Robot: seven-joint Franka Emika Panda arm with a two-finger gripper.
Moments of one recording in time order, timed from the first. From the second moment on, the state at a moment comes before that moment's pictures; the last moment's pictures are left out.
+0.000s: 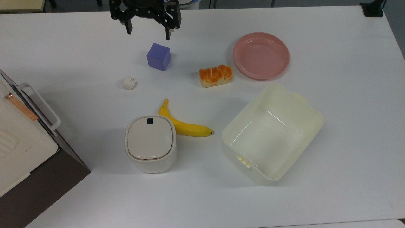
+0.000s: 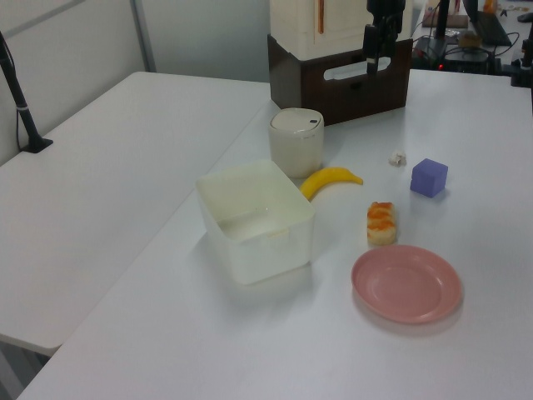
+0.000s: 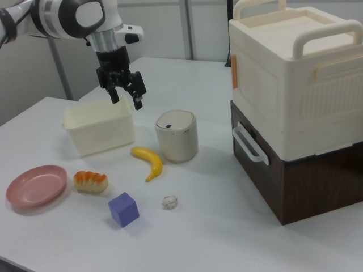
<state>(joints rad) 0.25 0.12 -0.30 -1.52 -0.01 1.67 0.08</state>
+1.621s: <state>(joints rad) 0.29 0.03 -0.20 -1.82 -0.01 1.88 0.21</state>
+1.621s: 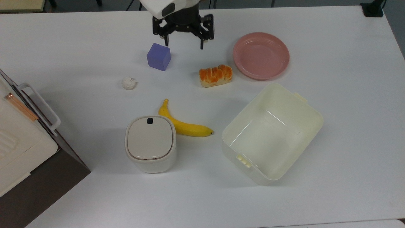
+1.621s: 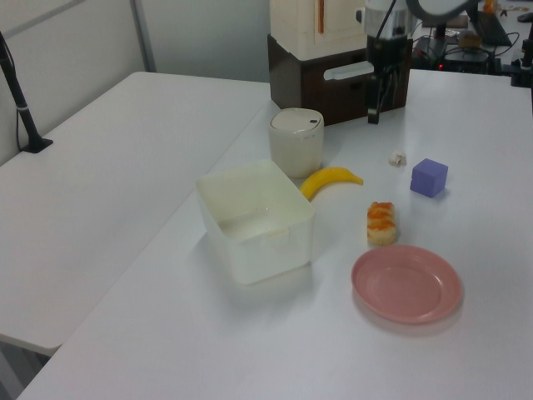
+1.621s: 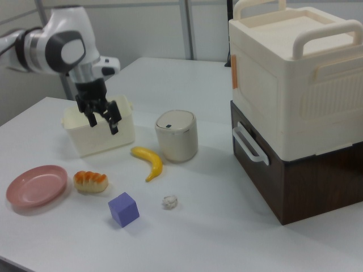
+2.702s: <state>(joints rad) 0.38 0.10 -0.09 -2.15 -0.31 2.21 1.04</state>
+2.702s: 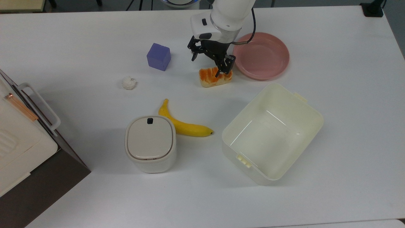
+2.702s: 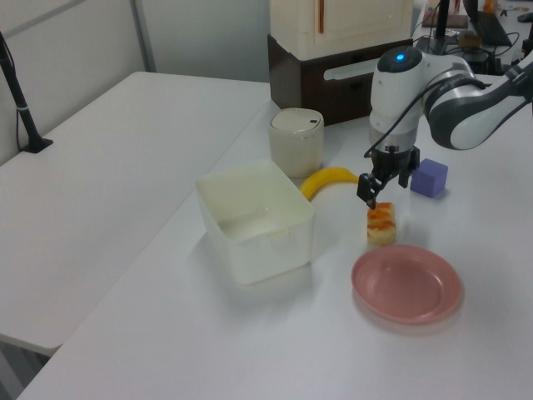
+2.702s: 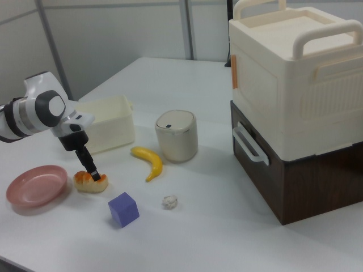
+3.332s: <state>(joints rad) 0.40 0.16 -0.06 -2.15 -0.38 2.21 1.07</state>
